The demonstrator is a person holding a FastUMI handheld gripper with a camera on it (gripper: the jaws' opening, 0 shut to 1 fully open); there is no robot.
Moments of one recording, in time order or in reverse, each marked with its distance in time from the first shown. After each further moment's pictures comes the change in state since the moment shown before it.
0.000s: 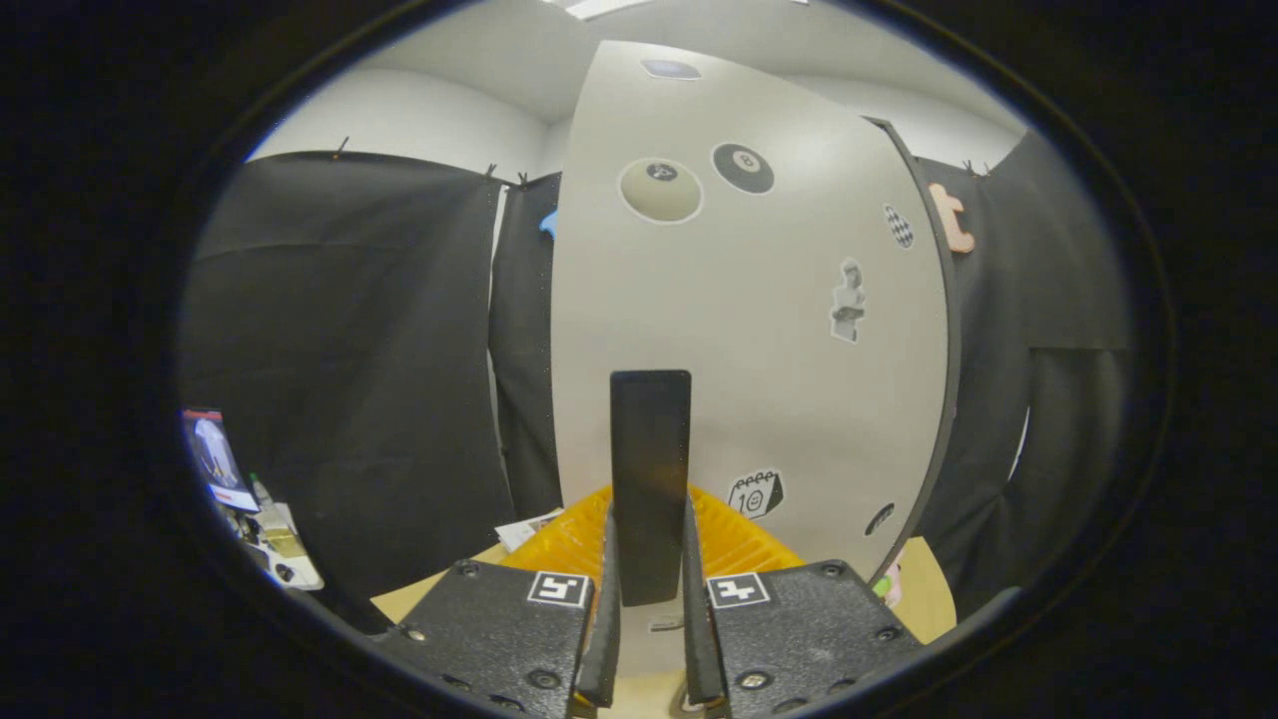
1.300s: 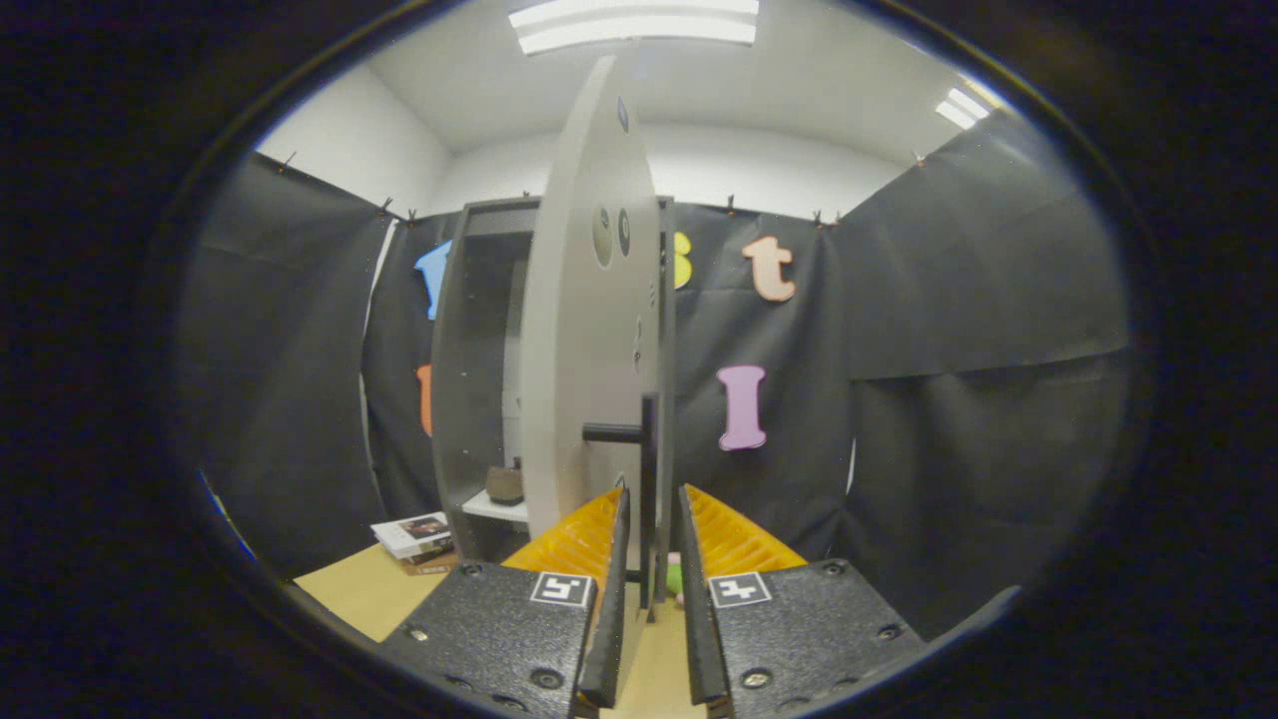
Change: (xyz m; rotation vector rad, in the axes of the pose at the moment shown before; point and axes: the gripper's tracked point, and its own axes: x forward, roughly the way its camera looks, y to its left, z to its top) arm -0.160 -0.159 0.012 -0.019 -0.199 -0.484
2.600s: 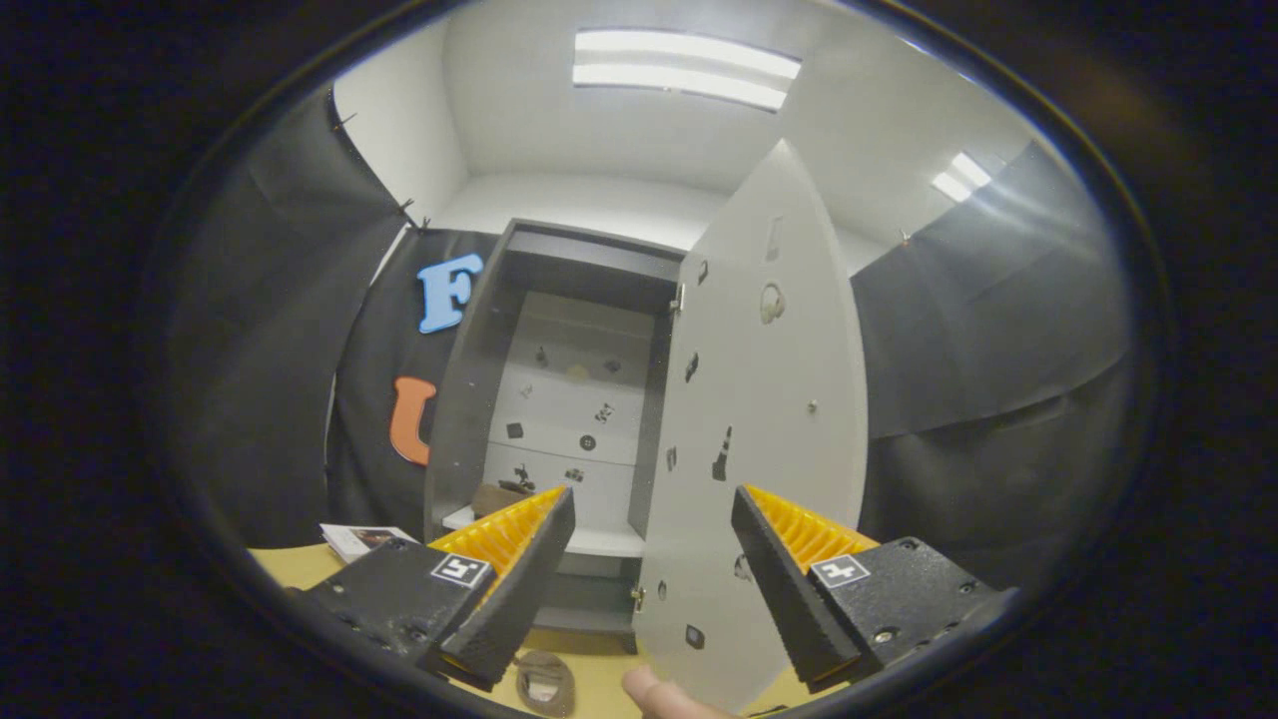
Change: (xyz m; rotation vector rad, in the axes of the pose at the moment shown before) arm -0.006 0.092 -0.062 -0.092 -0.196 -0.045
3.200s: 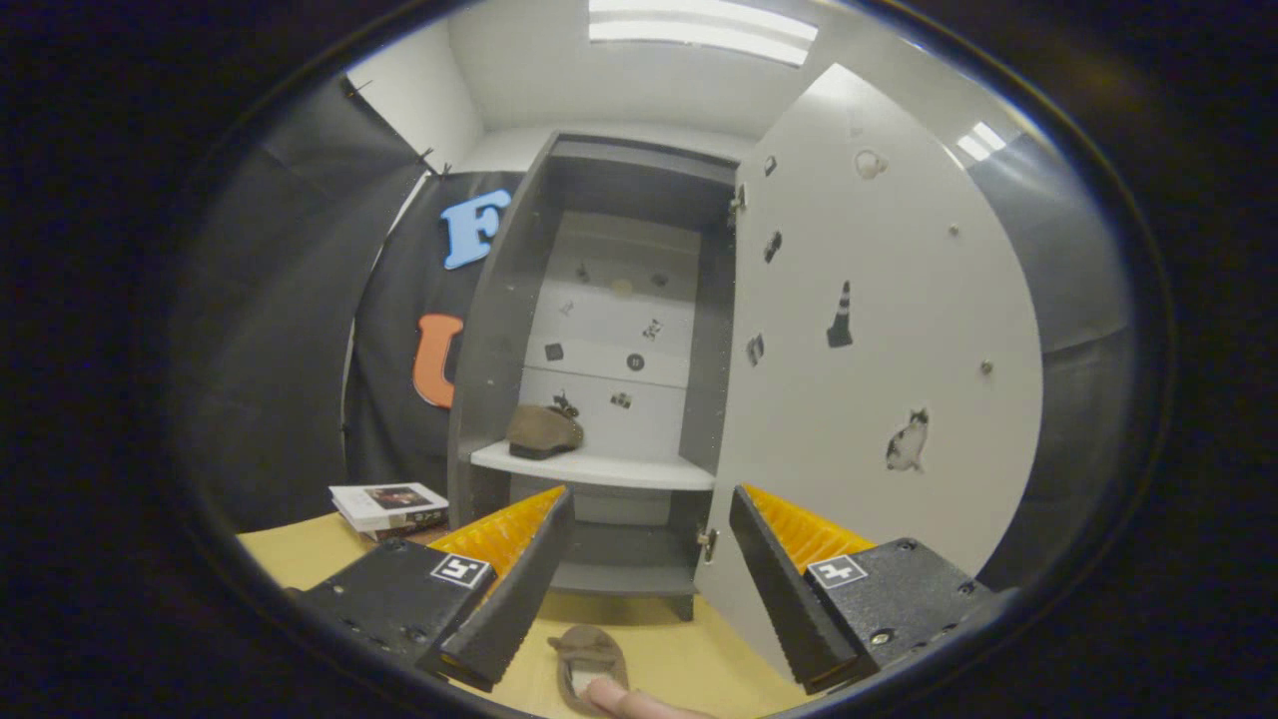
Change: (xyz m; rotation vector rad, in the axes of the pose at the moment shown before) arm 0.041 0.080 -0.144 0.010 0.206 0.081
